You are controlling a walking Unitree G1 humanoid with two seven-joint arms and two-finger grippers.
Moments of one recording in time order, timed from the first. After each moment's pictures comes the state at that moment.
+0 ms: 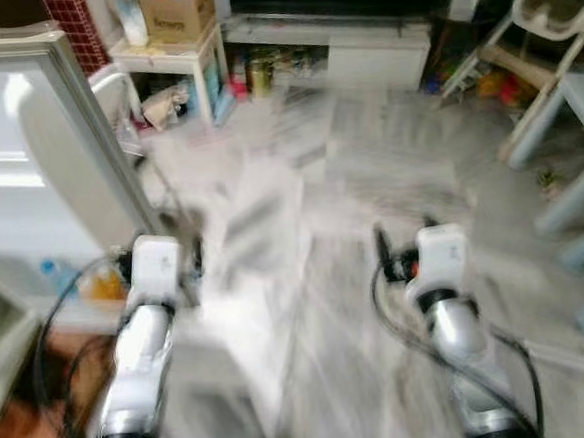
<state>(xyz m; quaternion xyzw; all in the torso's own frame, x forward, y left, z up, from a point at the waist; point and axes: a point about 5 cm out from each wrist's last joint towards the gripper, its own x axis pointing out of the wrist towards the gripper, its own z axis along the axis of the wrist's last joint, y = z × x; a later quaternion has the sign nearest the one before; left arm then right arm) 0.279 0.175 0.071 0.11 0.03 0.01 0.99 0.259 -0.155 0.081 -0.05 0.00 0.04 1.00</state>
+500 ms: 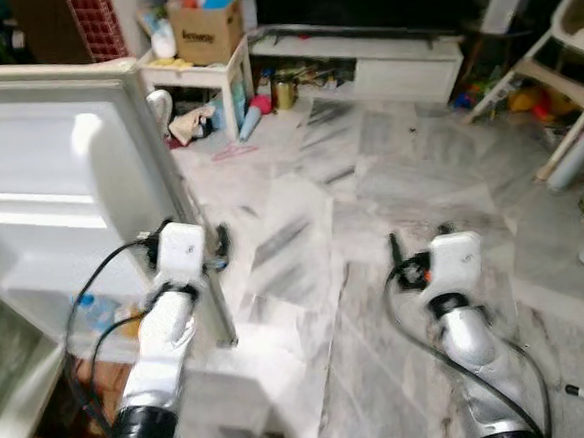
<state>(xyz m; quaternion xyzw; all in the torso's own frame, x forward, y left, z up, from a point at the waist) 0.292 0.158 0.069 0.11 0.03 -0.02 0.99 0.258 -0.154 0.076 -0.04 0.01 0.04 1.00</state>
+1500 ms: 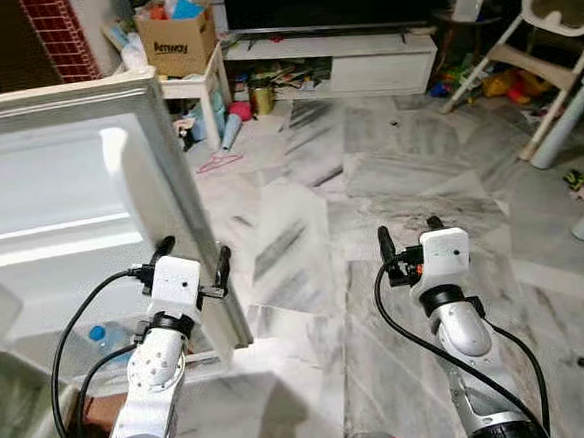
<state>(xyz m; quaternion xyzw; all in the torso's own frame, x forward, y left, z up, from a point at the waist) 0.259 0.152 0.075 0.11 -0.02 -0.08 0.99 0.260 -0.162 0.077 -0.06 0.00 0.02 1.00</state>
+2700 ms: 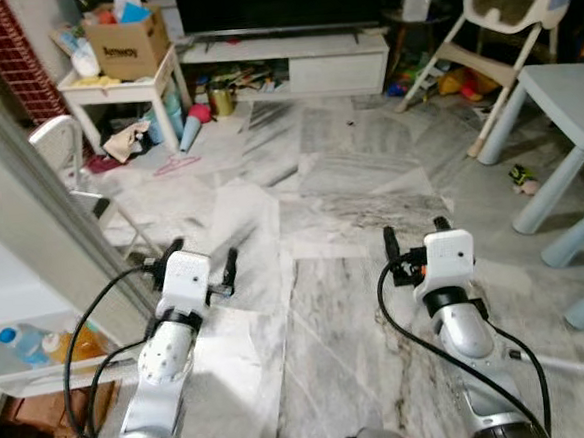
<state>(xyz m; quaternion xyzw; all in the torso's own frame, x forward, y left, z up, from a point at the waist) 0.259 0.165 0.061 0.13 0.02 -0.03 0.99 0.259 -0.160 0.077 -0.07 -0.01 0.03 1.00</state>
